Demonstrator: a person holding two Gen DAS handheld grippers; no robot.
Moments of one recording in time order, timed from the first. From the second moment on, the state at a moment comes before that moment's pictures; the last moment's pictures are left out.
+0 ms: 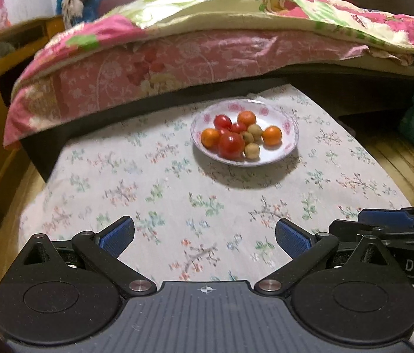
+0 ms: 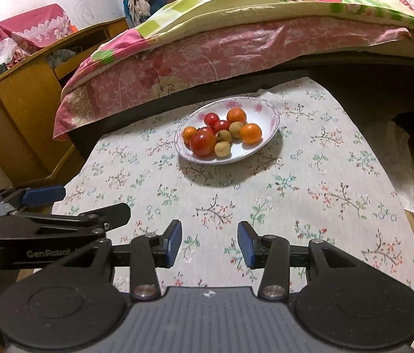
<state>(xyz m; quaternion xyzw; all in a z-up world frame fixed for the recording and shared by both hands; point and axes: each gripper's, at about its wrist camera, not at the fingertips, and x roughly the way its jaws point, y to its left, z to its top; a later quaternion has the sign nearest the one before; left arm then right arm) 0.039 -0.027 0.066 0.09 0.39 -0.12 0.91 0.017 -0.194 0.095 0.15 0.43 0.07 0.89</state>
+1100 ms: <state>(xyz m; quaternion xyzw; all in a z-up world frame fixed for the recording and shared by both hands) 0.014 -0.009 0.032 0.06 0.46 -0.09 0.88 -0.013 -0.169 0.073 0.13 0.47 0.09 0.87</state>
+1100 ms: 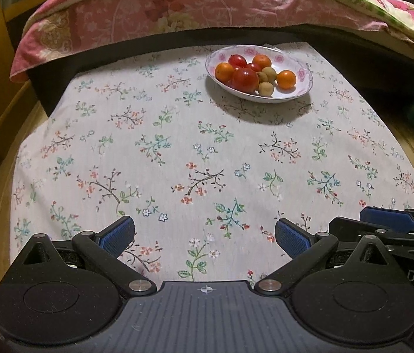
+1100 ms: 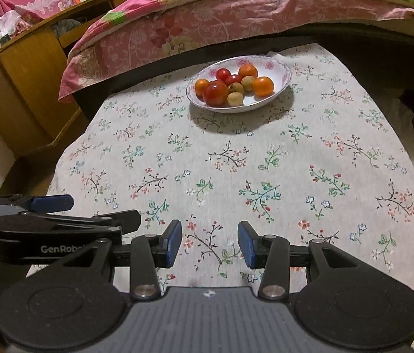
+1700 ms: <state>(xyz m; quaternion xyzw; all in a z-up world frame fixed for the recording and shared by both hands) 0.012 -0.009 0.030 0.07 0.45 -0.09 0.89 -0.011 -0.168 0.070 0.13 0.48 0.09 0.86</state>
